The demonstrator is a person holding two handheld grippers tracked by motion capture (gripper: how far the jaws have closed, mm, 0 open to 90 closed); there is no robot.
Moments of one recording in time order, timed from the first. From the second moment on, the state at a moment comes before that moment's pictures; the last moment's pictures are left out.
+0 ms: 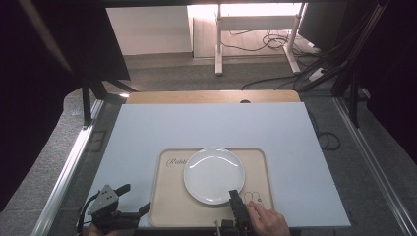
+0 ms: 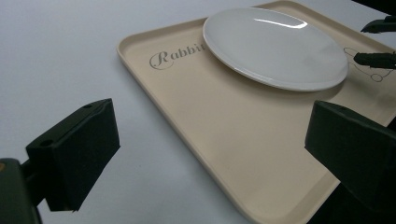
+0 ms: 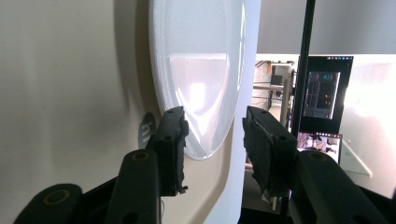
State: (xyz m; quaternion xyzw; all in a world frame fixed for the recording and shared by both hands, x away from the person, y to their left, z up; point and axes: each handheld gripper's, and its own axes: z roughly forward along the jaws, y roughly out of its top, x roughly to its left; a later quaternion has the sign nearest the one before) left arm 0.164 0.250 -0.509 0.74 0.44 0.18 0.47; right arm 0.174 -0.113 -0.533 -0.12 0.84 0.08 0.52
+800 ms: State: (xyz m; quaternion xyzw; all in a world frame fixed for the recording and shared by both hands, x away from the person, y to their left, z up) left arm 0.164 0.250 -0.509 0.74 0.44 0.18 0.48; right arm 0.190 -0.135 -0.521 -0.04 0.85 0.13 0.51
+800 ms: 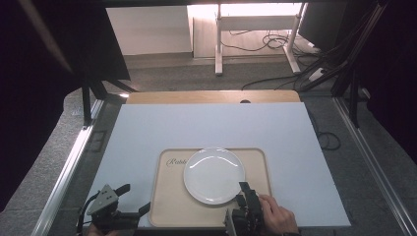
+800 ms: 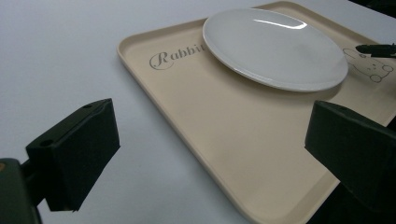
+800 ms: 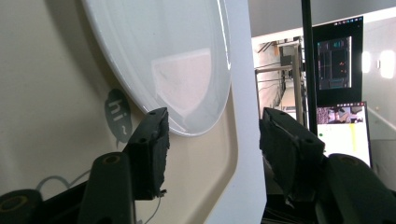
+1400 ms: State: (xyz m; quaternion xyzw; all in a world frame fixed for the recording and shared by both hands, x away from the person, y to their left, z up) left arm 0.164 0.250 -0.509 0.74 0.44 0.18 0.48; right arm 0.196 -0.148 -0.508 0.04 0.85 0.17 0.50
